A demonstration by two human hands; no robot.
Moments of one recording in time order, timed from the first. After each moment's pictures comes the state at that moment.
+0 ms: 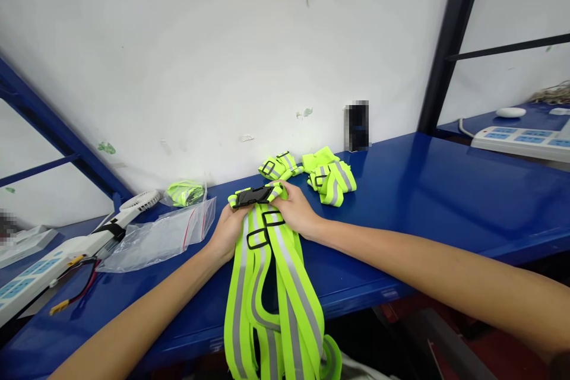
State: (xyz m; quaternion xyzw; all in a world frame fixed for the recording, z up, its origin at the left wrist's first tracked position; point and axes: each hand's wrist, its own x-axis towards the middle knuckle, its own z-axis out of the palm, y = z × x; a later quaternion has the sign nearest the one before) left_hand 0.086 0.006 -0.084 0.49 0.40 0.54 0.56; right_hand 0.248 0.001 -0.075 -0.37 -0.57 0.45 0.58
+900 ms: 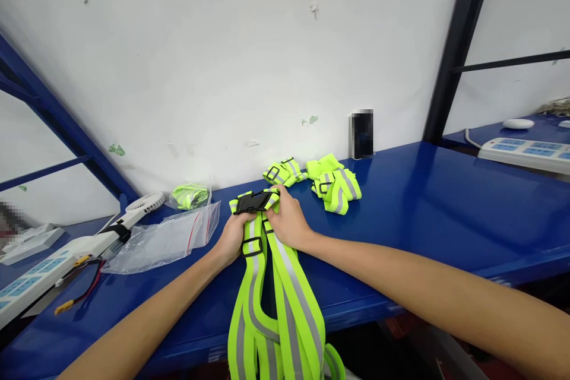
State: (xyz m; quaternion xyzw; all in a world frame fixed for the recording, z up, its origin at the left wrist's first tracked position) left_hand 0.080 0.015 -0.093 0.45 0.44 0.54 0.56; right_hand 0.230 0.012 -0.090 -0.43 -0.68 0.22 0.55
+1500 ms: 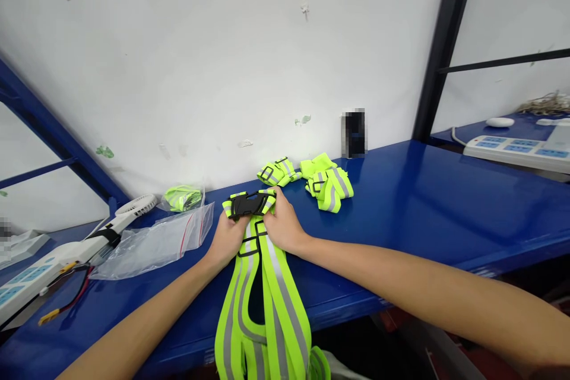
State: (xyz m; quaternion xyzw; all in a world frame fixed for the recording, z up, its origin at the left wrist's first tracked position) left_hand 0.082 0.016 -0.091 0.63 0.40 0.56 0.37; right_hand 0.225 0.008 -0.094 -0.39 -0.63 0.31 0.60
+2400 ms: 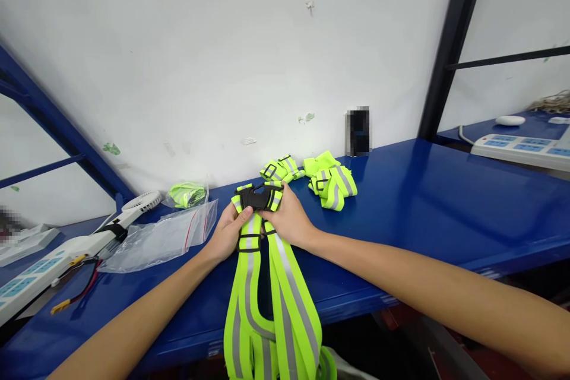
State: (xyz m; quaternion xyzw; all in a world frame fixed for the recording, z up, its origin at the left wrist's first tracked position) left_hand 0.072 0.010 -0.087 0.61 0.31 0.49 0.54; right_hand 0.234 -0.005 -0.071 -0.36 -0.62 0.36 0.60
